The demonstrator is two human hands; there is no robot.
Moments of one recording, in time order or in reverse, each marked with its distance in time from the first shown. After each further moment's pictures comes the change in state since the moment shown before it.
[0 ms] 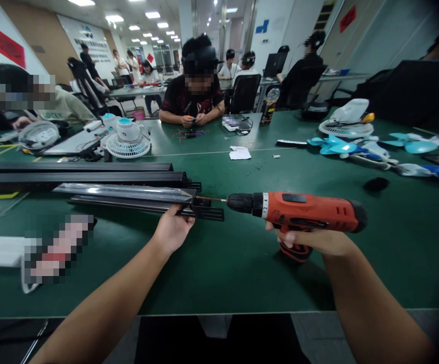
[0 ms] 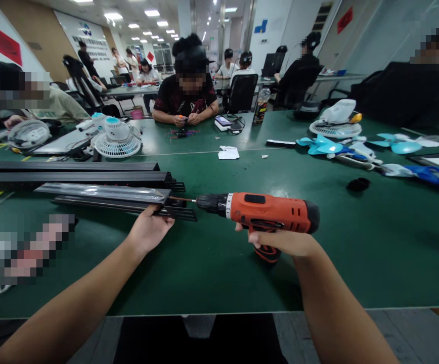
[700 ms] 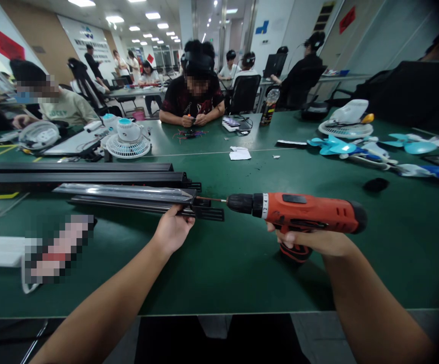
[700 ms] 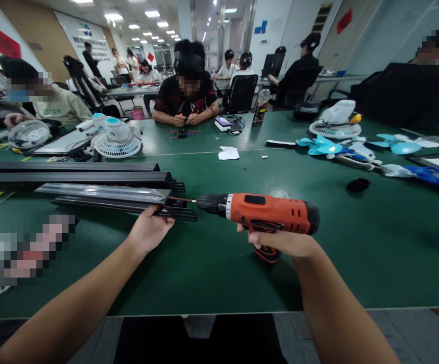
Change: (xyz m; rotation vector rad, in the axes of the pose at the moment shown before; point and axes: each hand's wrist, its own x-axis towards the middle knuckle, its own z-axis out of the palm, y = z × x) left_hand 0.004 -0.001 -0.005 -0.001 -0.027 0.018; right_hand 0.000 -0.001 0.000 -0.034 0.026 0.033
